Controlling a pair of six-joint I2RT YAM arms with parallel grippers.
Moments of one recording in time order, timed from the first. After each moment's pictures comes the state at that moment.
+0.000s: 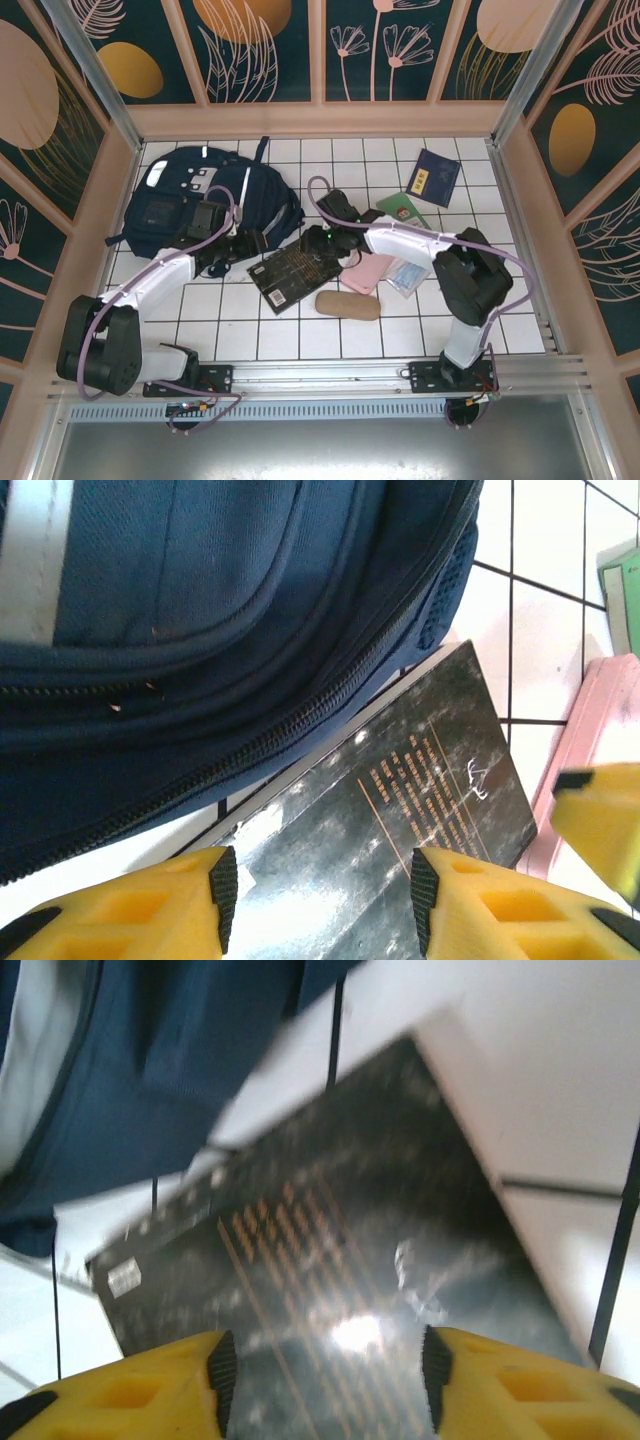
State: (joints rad) left arm -0.29 1.33 0.72 -0.31 0.34 -0.58; right arm 0.79 1.76 1.17 -0.41 -0.17 0.76
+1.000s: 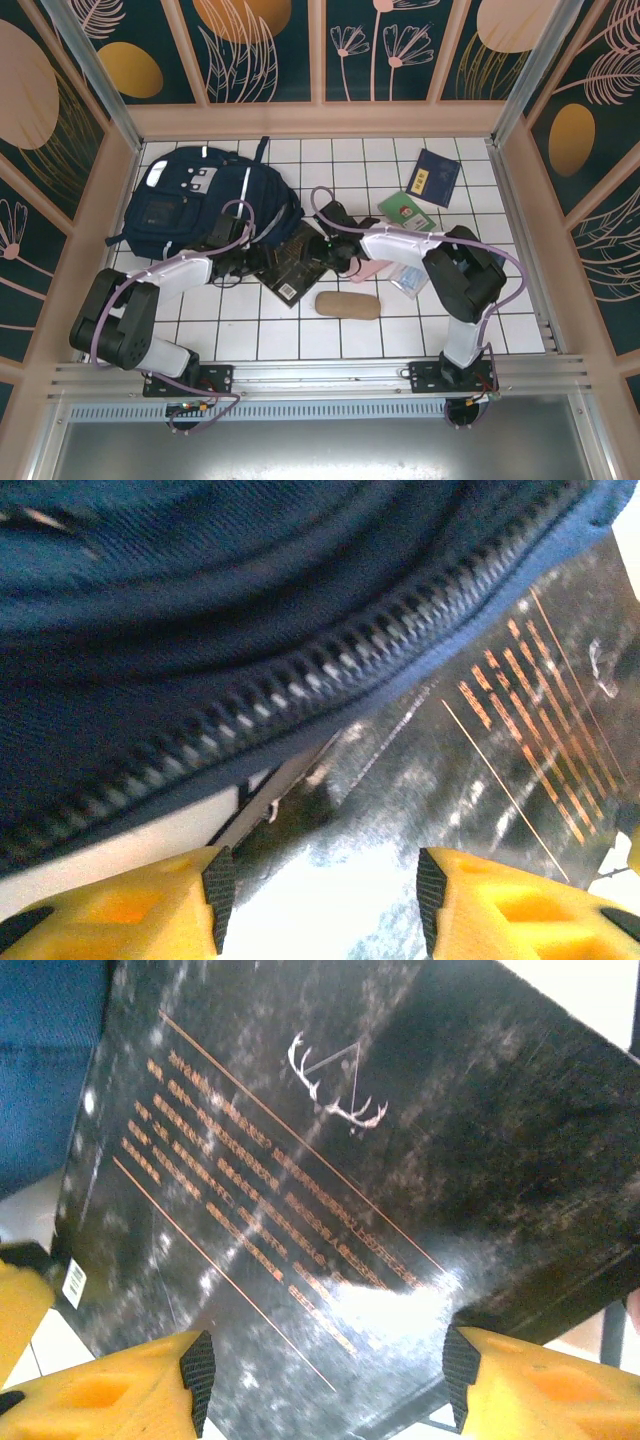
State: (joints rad) left arm -0.38 1.47 0.65 -0.18 0.28 -0.63; right arm 0.78 1.83 1.15 -0.38 -0.20 0.91
